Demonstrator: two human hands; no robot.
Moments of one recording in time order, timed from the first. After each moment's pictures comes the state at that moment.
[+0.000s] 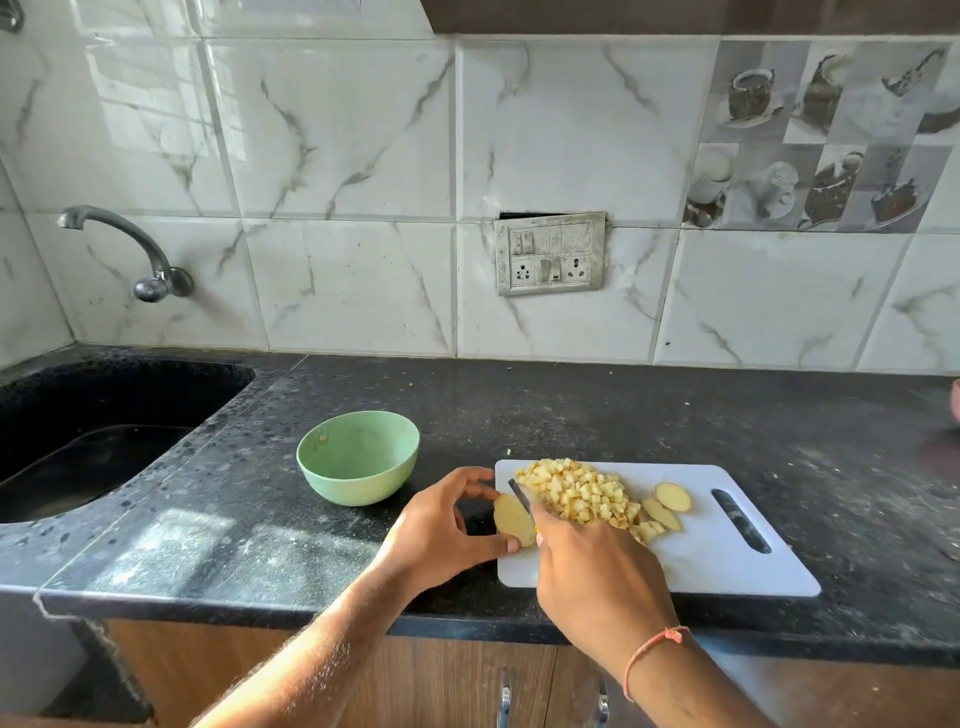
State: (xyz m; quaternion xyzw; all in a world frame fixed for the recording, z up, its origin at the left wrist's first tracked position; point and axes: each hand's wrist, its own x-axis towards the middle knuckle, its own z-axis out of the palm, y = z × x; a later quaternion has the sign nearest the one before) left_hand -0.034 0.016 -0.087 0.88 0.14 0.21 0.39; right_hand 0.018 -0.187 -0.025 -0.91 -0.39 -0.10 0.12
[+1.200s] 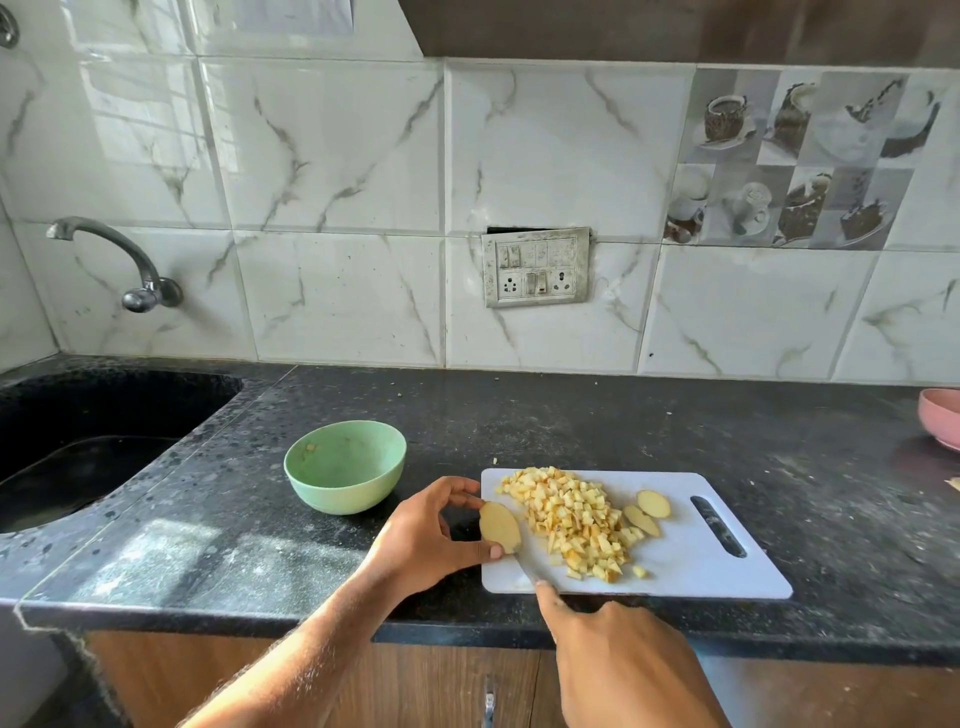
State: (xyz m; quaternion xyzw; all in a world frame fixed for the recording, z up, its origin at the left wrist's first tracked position) left_hand -0.033 0.015 -0.084 0.88 0.15 0.20 0.41; right_hand -0.016 -0.238 -0.010 -0.91 -0.40 0.07 0.00
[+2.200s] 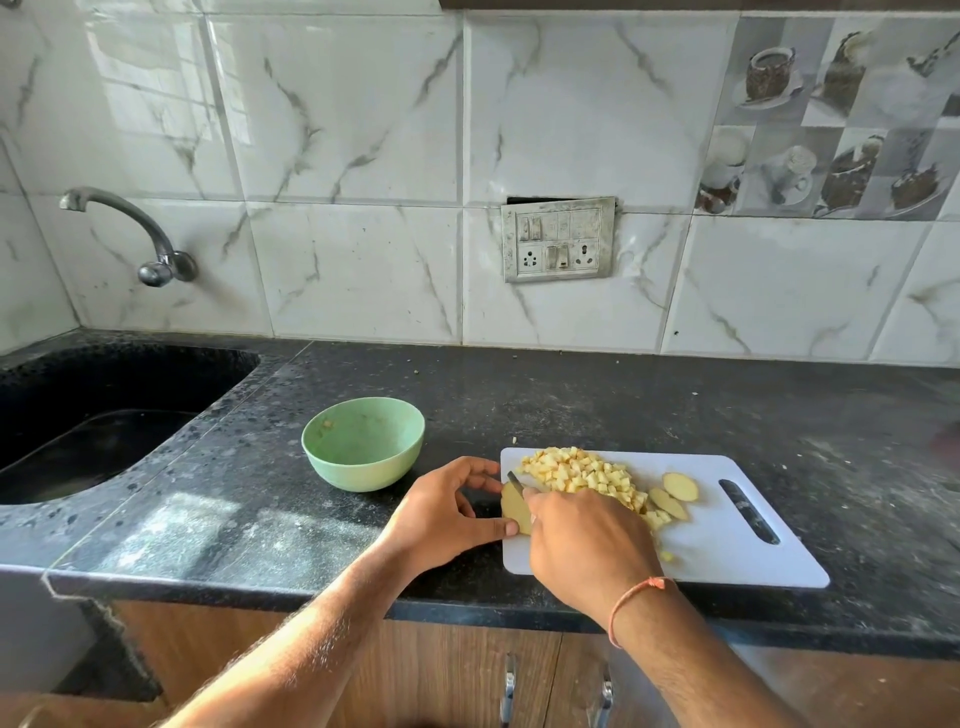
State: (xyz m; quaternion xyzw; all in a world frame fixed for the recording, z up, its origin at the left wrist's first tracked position) left_hand -0.030 0.024 -0.088 0.87 0.14 0.20 0.43; right_hand 0.025 -0.169 -0.012 -0.90 -0.42 -0.08 0.06
